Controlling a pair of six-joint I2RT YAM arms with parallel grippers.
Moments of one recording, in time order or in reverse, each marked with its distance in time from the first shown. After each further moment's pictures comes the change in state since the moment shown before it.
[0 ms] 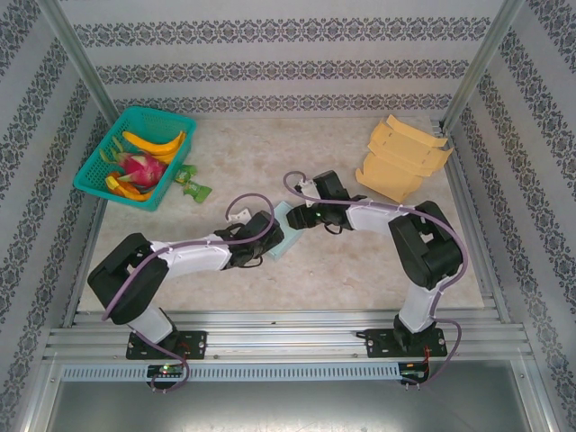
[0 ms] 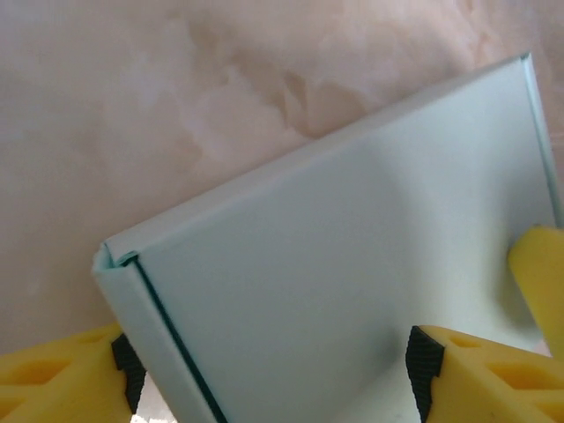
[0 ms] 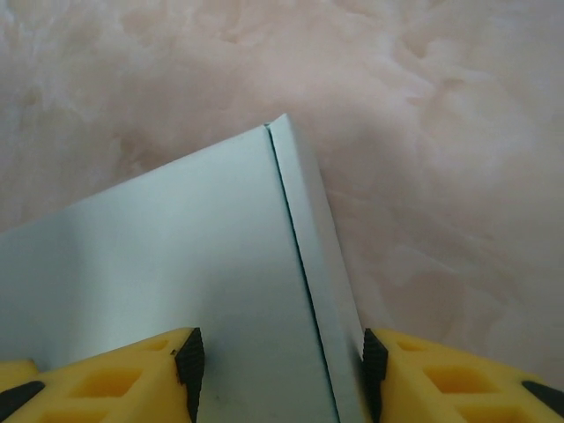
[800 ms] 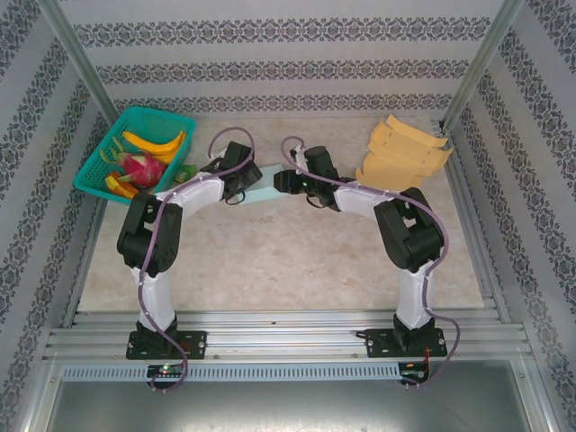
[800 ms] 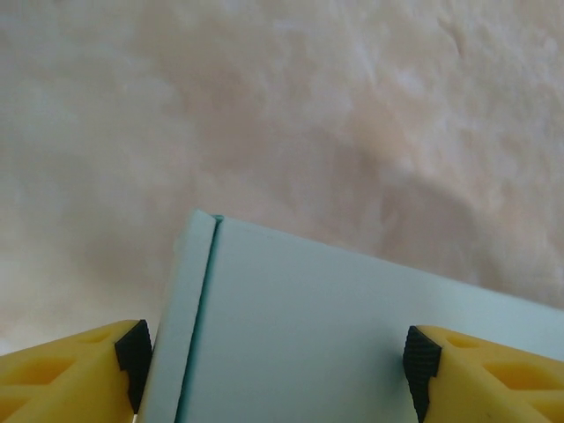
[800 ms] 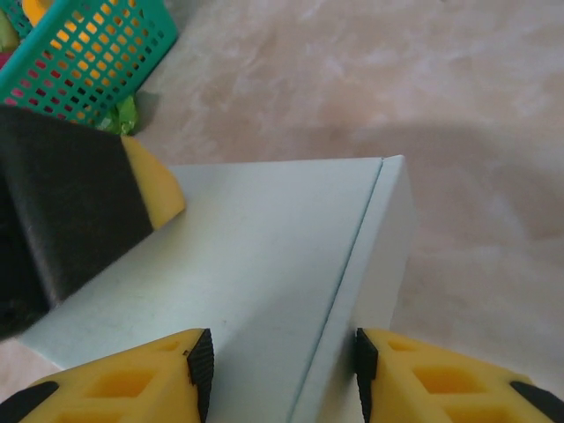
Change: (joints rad) left arm 0.420 0.358 0.567 -0.151 0.107 0.333; right arm -0.005 0.201 0.299 0.193 0.056 0.248
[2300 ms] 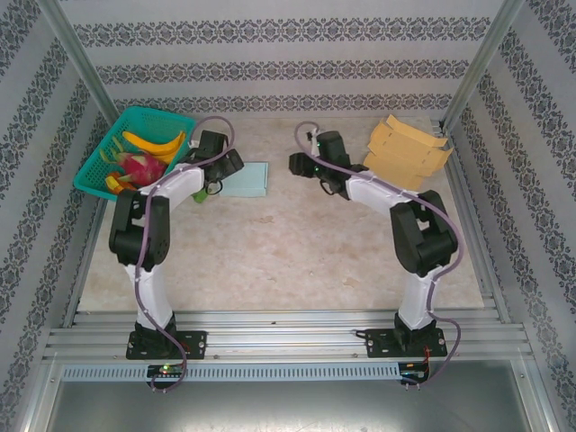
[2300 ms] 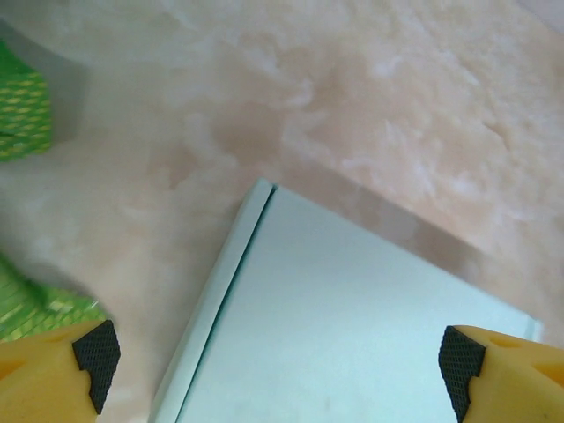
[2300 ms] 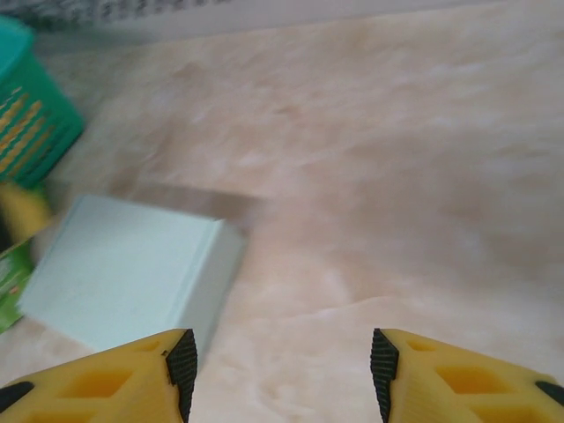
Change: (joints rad) left arm 0.146 -0.051 -0.017 0.005 0.040 0.230; right arm -0.099 -0.113 0.055 -0.179 0.225 -0.059
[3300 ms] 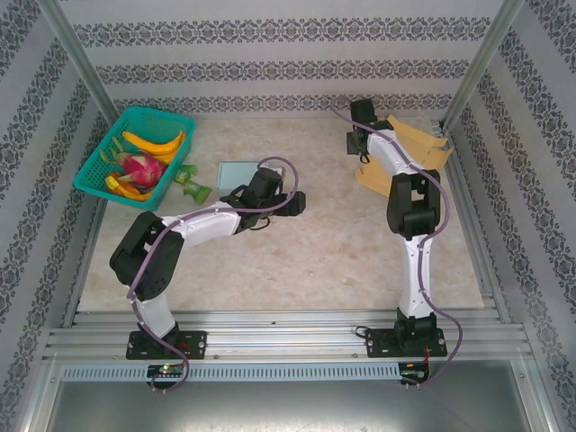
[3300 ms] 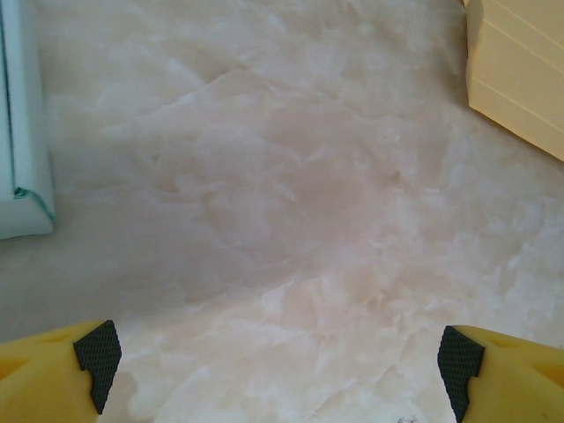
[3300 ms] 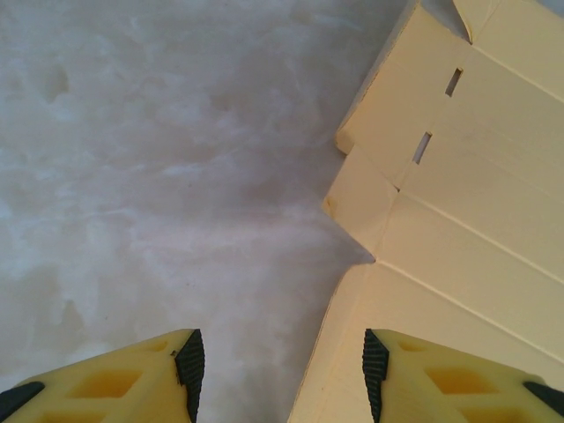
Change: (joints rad) left arm -0.425 -0.124 -0.239 0.265 0.097 0.175; right arm -0.253 0.454 0.727 -0.669 0.375 -0.214
